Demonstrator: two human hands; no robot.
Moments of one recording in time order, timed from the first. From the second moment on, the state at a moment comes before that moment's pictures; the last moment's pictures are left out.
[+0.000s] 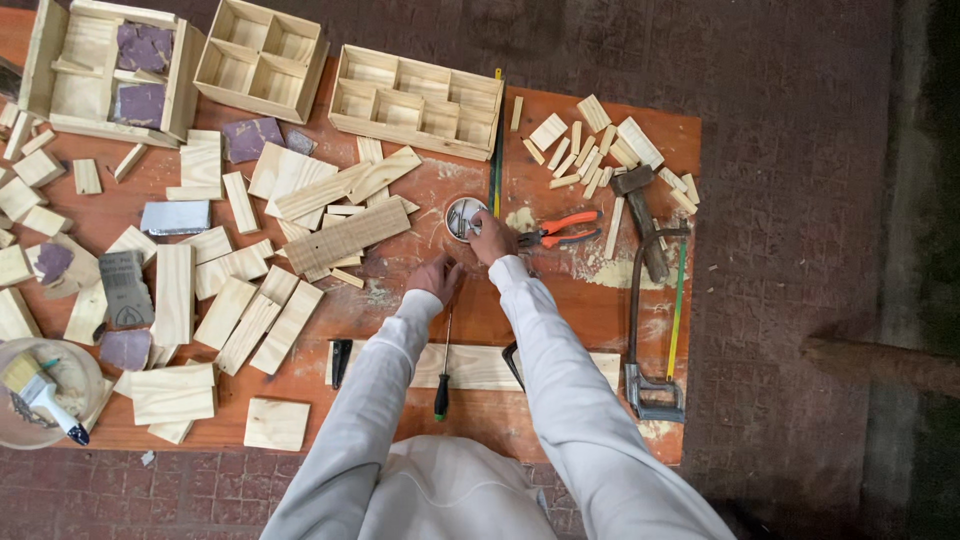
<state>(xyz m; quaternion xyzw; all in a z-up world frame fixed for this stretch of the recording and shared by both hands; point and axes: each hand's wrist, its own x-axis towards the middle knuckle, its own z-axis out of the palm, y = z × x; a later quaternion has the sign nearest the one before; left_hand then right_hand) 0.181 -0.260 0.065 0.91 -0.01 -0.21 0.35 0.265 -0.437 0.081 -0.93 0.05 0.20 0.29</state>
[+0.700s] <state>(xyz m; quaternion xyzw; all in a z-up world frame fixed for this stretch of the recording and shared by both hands) 0.168 -0.248 0.093 0.90 0.00 -0.18 0.40 0.249 -0.395 0.160 -0.88 0.19 0.23 0.38</state>
